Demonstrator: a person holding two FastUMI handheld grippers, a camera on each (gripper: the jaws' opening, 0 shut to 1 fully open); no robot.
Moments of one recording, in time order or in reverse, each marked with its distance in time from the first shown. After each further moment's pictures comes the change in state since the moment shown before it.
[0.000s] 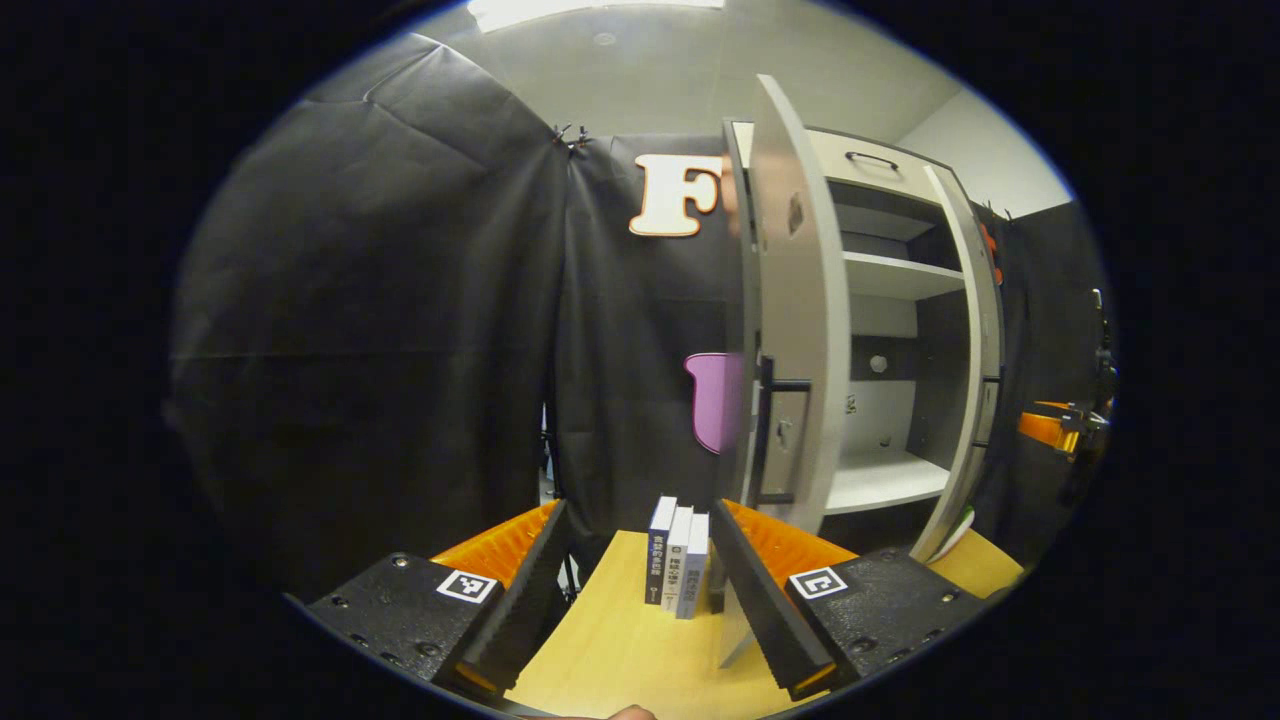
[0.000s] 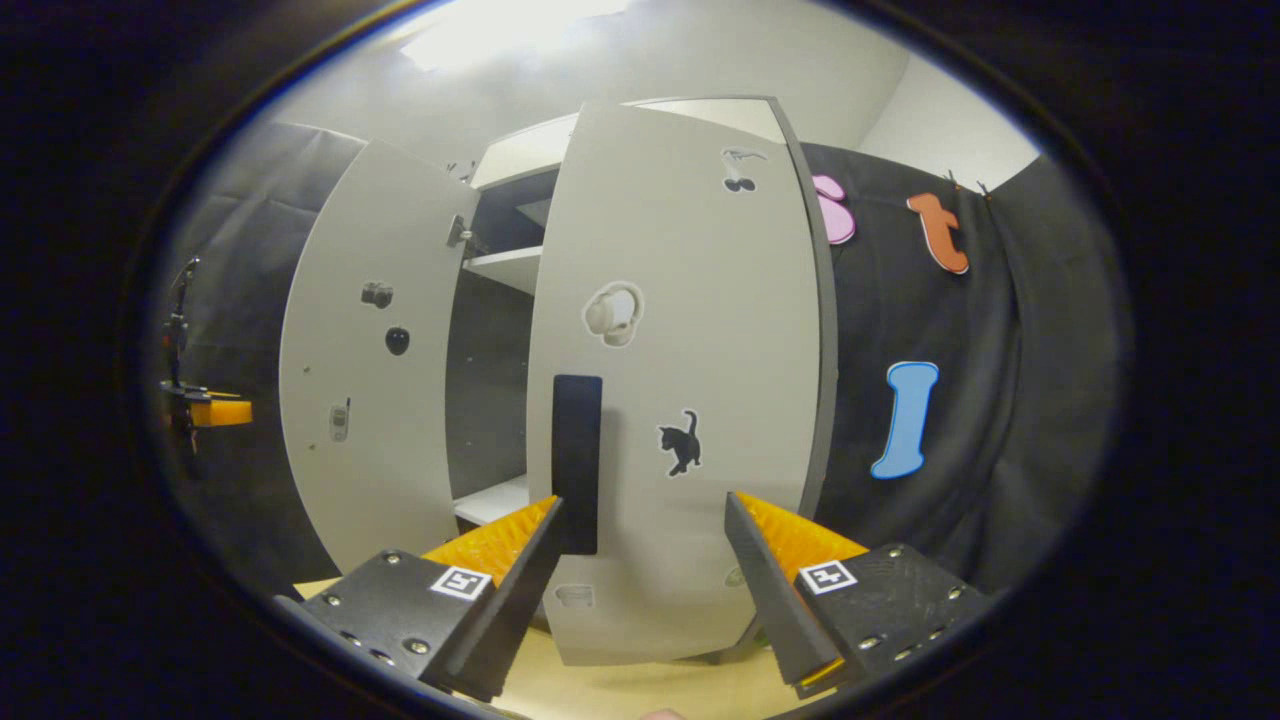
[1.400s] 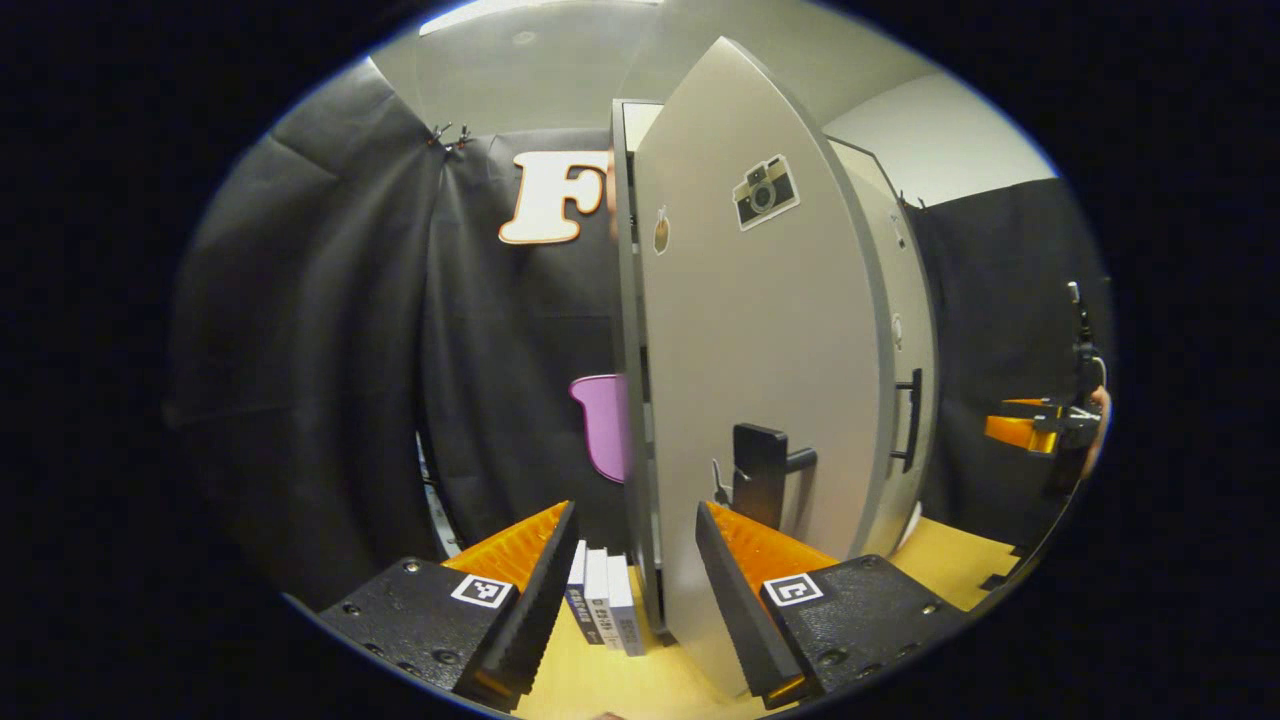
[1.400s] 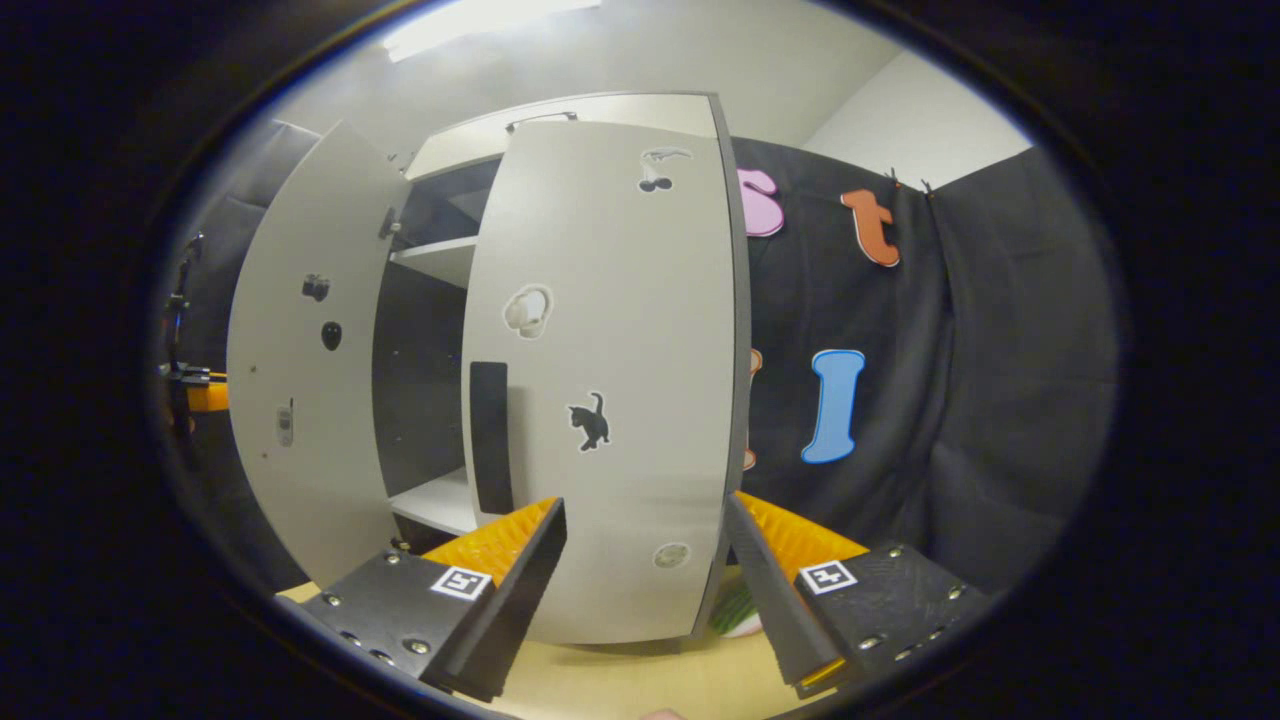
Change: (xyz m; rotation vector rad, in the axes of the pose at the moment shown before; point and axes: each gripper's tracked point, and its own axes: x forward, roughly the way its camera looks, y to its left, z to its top) left arm 0.090 -0.093 0.030 0.109 -0.042 -0.253; right arm -0.018 -0.045 -0.003 0.008 0.022 -0.217
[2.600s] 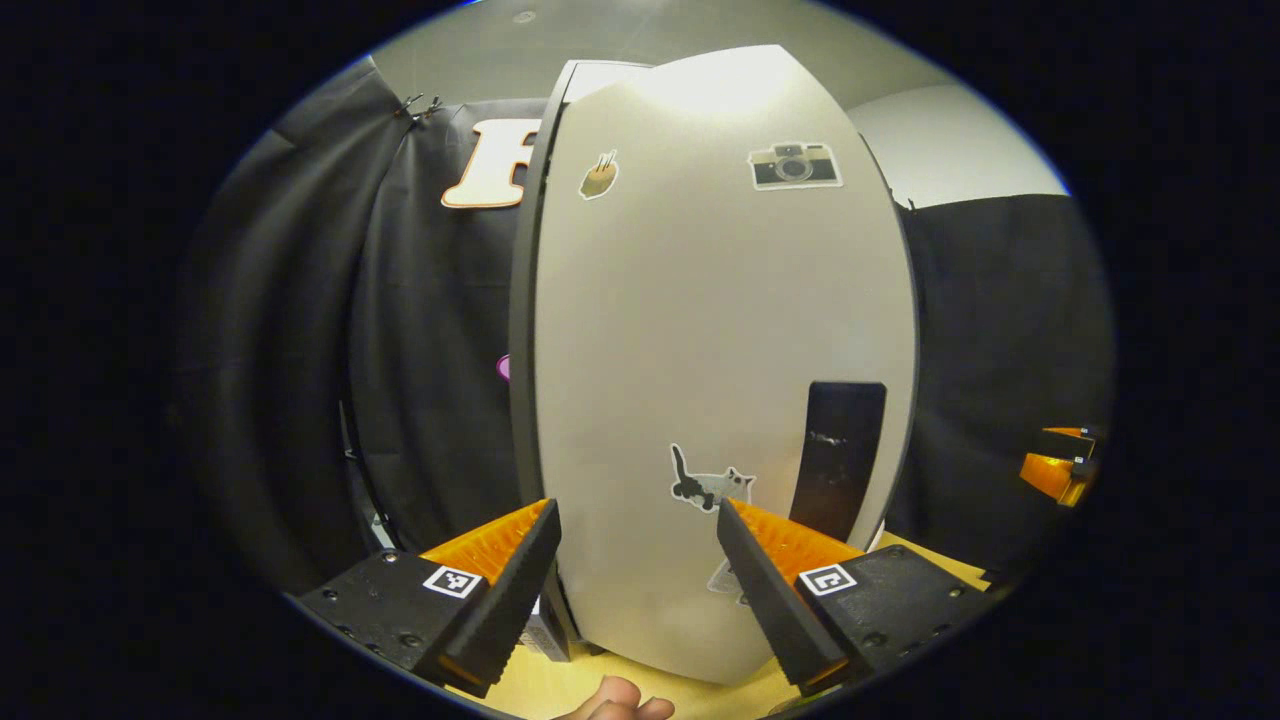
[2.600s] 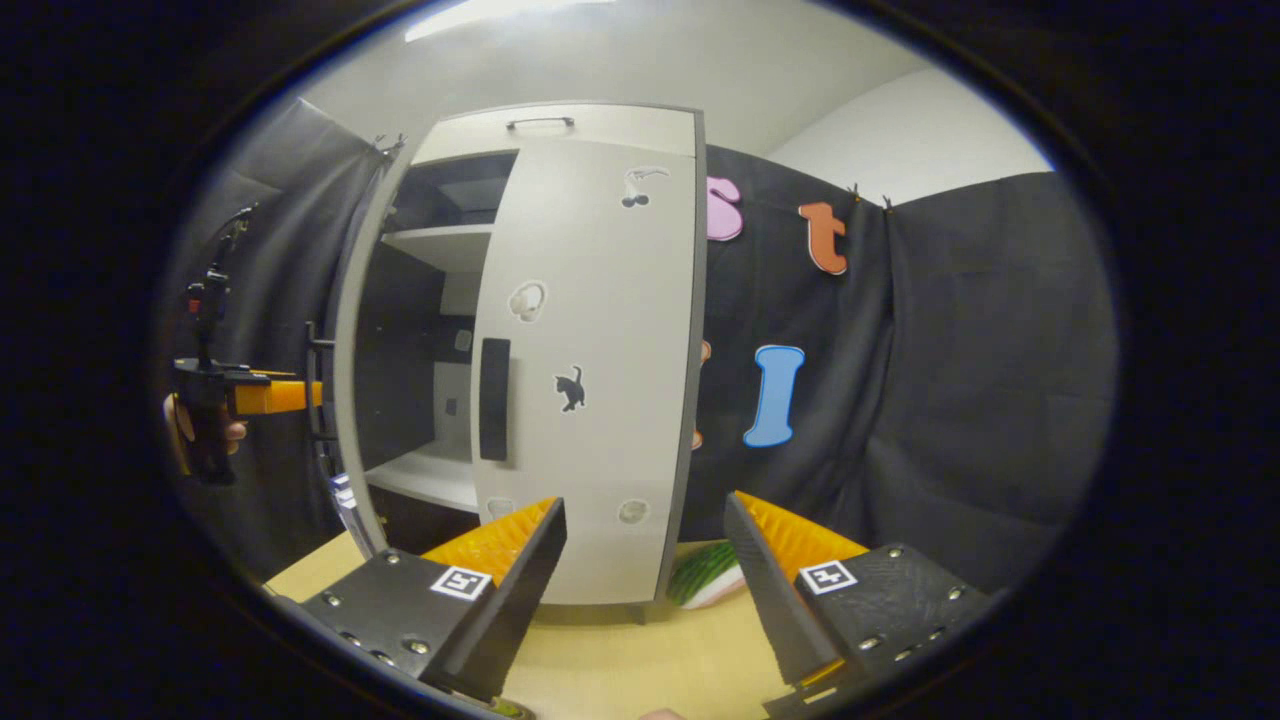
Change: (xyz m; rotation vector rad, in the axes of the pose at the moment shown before) left arm 0.054 -0.117 -0.014 -0.081 0.024 -0.181; right arm -0.077 -0.009 -0.018 -0.048 0.047 -0.164
